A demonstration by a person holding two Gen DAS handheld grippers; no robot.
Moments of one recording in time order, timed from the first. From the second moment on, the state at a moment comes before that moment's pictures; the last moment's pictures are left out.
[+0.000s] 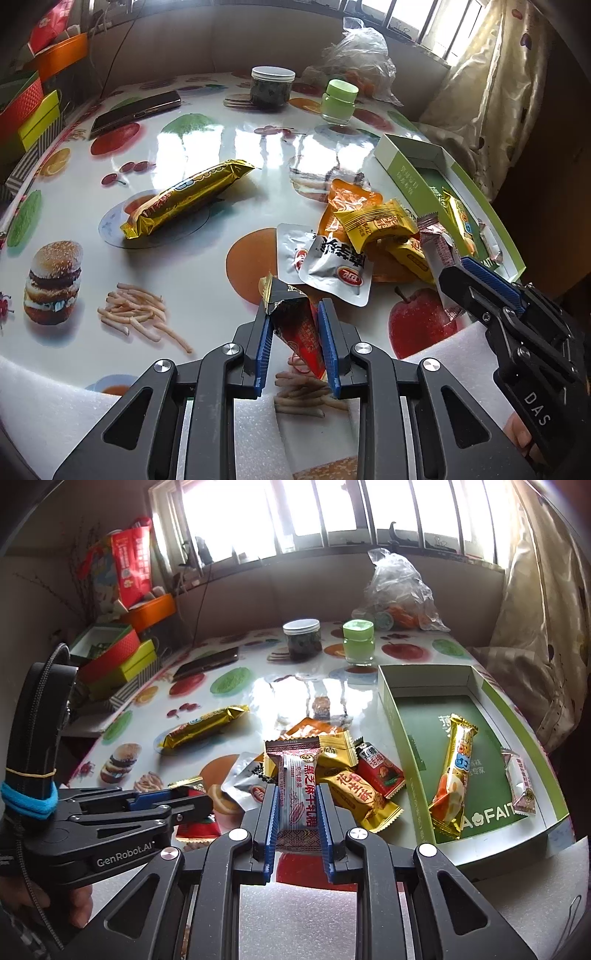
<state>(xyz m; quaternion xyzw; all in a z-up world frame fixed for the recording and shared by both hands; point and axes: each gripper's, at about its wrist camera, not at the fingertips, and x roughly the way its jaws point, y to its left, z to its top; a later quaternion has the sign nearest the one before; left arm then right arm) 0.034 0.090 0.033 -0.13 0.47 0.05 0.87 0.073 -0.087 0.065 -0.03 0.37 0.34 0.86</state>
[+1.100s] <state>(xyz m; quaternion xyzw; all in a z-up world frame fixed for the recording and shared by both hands) 0.099 0.026 0.093 -0.11 0.41 -0.06 0.90 0.107 -0.165 0.083 0.01 0.35 0.23 0.91</state>
